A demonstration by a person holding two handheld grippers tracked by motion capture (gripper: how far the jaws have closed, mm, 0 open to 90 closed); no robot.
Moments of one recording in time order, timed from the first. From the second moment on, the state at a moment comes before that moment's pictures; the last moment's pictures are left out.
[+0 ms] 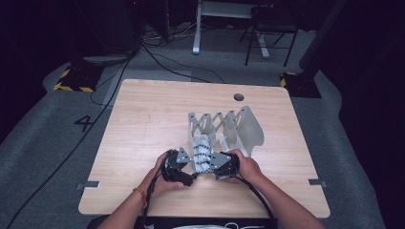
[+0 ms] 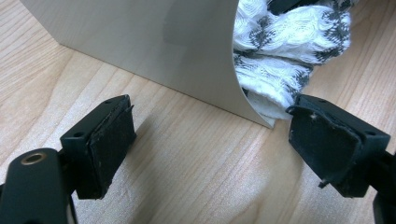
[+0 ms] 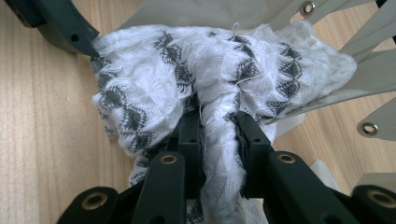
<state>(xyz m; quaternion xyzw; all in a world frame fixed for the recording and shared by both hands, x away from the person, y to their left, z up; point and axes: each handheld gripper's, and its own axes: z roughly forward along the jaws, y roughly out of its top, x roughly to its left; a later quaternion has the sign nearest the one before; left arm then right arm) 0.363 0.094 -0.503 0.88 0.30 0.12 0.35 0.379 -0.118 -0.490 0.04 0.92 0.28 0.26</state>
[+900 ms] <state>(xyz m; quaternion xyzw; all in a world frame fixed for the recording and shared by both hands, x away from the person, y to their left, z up) 0.363 0.094 -0.503 0.88 0.30 0.12 0.35 0.379 -0.116 -0.492 0.07 0.92 0.29 0.27</state>
